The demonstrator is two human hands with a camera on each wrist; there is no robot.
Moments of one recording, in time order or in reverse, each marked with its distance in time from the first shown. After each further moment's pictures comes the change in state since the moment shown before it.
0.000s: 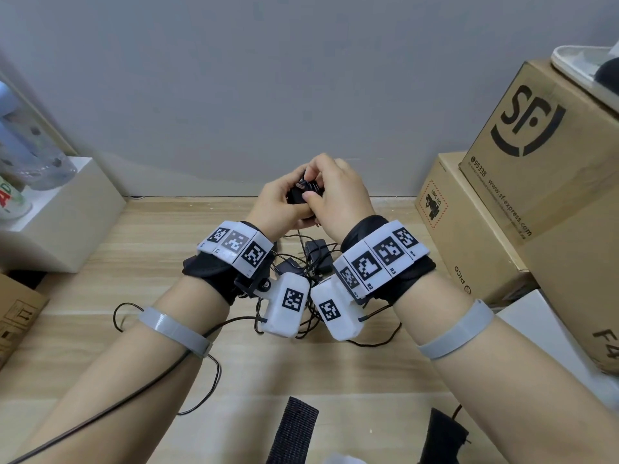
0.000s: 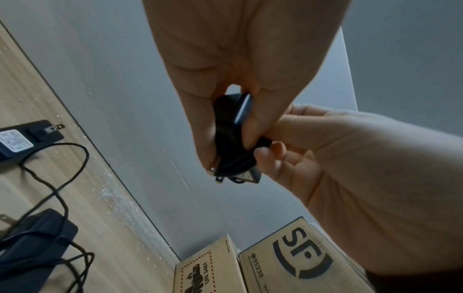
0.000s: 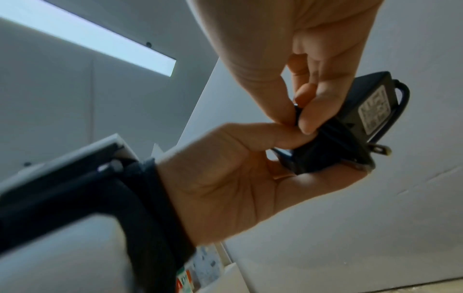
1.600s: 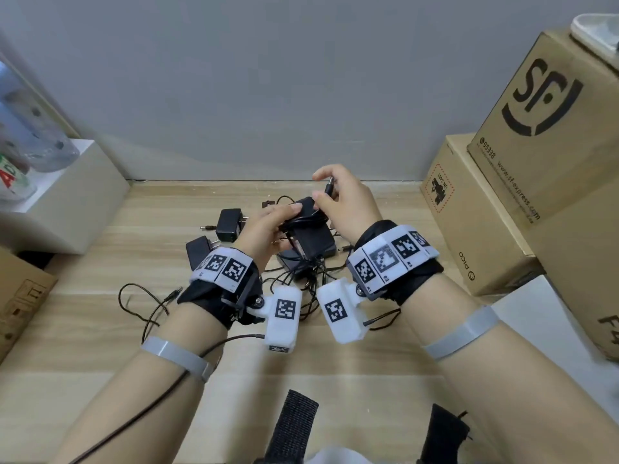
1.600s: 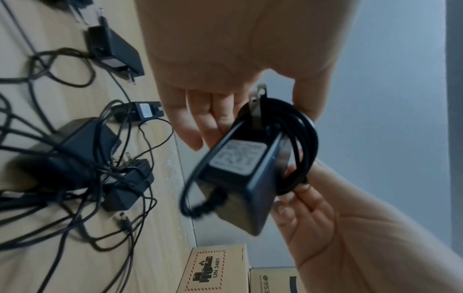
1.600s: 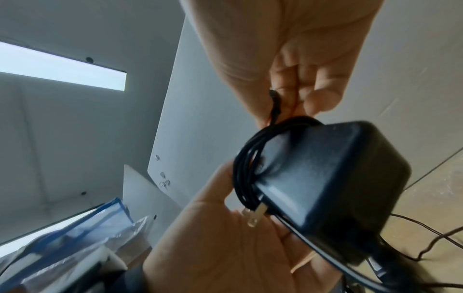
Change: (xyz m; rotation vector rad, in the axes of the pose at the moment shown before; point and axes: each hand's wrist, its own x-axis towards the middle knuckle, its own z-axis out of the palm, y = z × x) left_hand -0.023 -0.062 -0.012 -0.229 0.149 -0.286; right_hand -0.017 0.034 0.016 0.295 -0.082 0.137
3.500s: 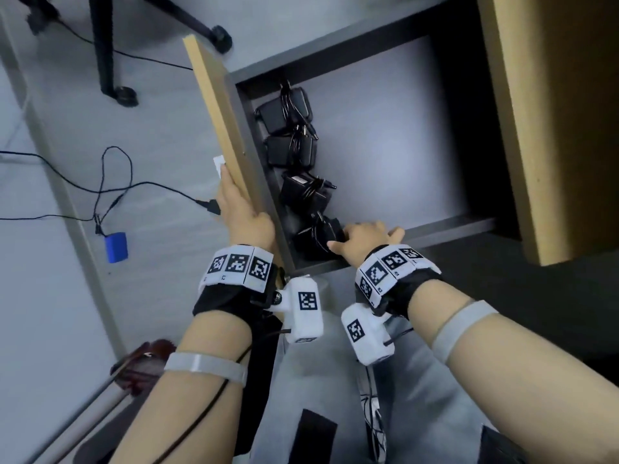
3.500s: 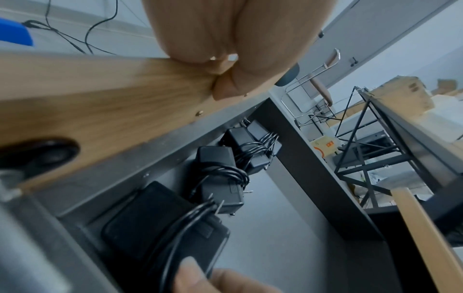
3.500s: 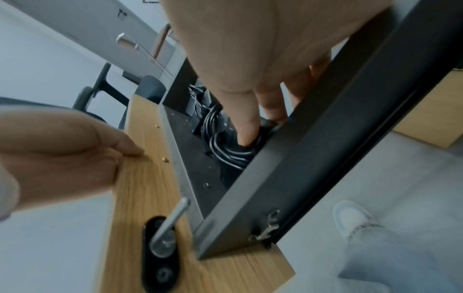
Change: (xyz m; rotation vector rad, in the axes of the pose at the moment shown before) left_hand -0.456 -0.439 -0.236 -0.116 1.541 -0.757; right_hand -0.416 0.145 0.455 -1.253 -1.641 -0.366
